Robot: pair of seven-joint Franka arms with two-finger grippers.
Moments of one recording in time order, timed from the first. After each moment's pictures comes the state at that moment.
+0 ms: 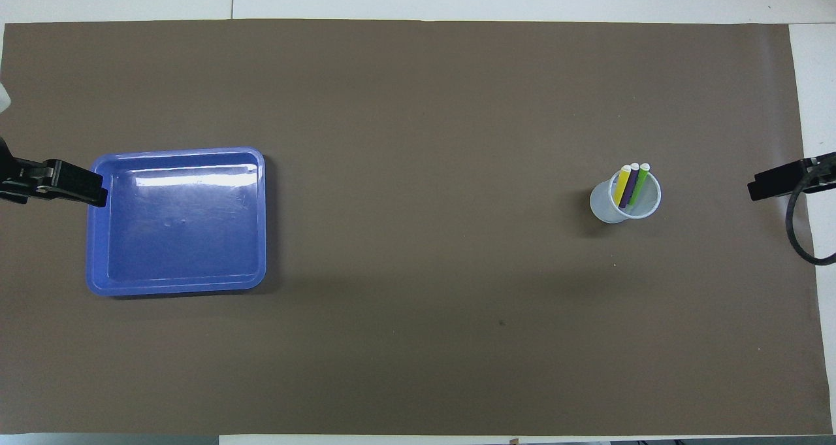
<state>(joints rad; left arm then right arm) -0.04 -0.02 -0.06 -1.56 0.01 1.45 0.02 0.00 -0.03 -0.06 -1.59 -0.01 1.51 -0.20</state>
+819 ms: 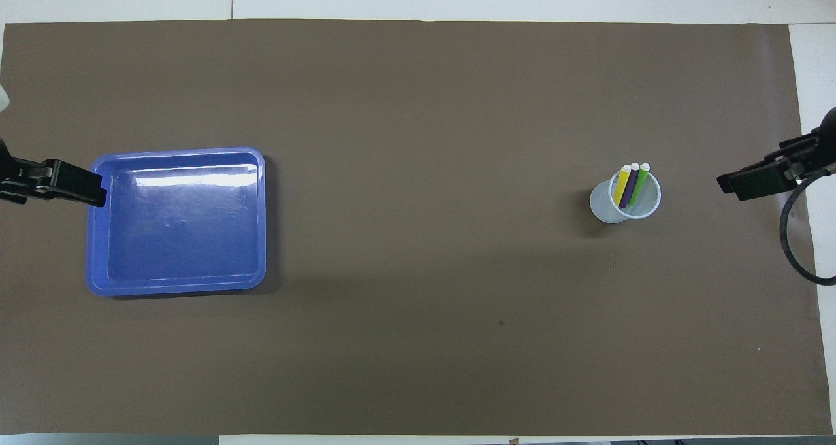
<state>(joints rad) -0.04 -0.02 -0.06 -1.56 0.01 1.45 0.02 0.02 -0.02 -0.03 -1.60 0.09 1.62 -0.52</state>
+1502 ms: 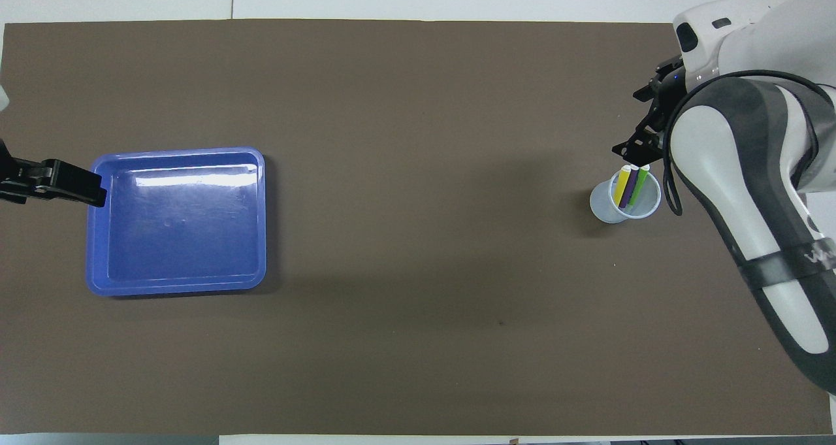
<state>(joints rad) -0.04 -0.02 -0.06 -1.56 0.01 1.45 0.02 0.08 0.29 -0.01 -1.60 0.16 1.91 -1.16</state>
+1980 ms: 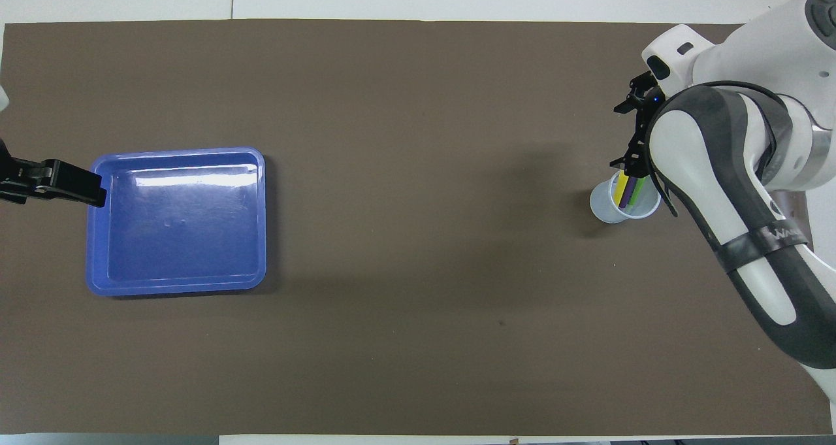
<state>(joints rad) -0.04 -0.02 -0.06 -1.56 0.01 1.45 0.02 0.04 0.31 0.01 -1.67 0.17 1.98 -1.44</state>
